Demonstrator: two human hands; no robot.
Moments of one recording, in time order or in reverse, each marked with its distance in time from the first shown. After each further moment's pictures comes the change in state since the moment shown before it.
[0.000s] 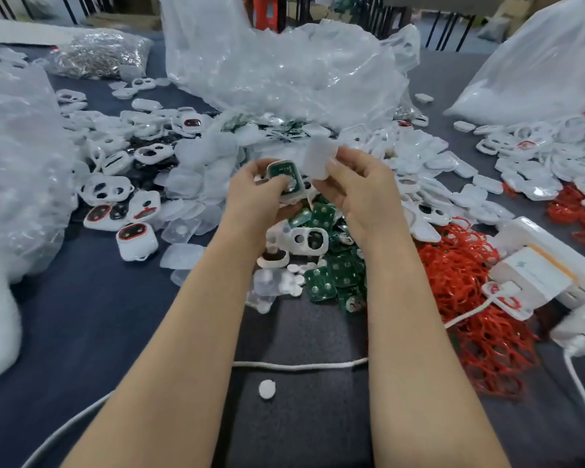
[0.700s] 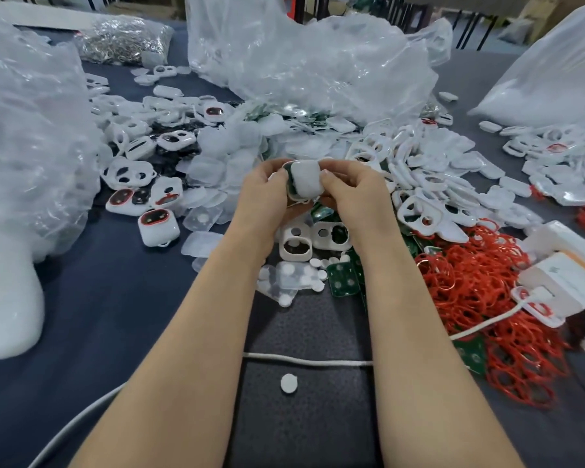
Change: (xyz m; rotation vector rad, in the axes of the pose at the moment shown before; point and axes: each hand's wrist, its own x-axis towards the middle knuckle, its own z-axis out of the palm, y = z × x) left_hand 0.009 -0.012 -0.020 -0.012 -0.013 0.025; right_hand -0.004 0.026 0.021 -0.389 -0.026 -0.032
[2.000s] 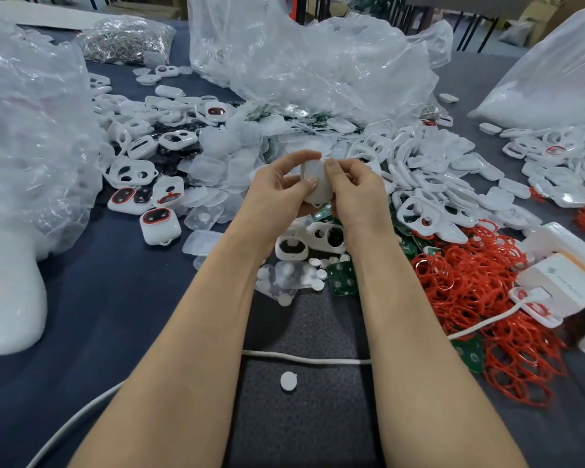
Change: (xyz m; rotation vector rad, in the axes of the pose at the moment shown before) left_hand -0.009 0.002 -0.006 0.122 -0.260 0.143; right_hand -0.003 -0.002 0.008 0.077 0.085 0.055
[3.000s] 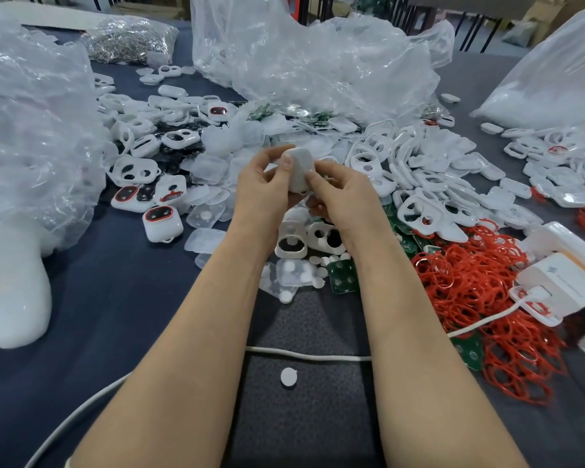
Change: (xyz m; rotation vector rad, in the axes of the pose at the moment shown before) left_hand 0.003 -0.002 0.002 -0.164 0.283 0.014; right_hand -0.004 -0.002 -0.001 -0.133 -0.211 -0.011
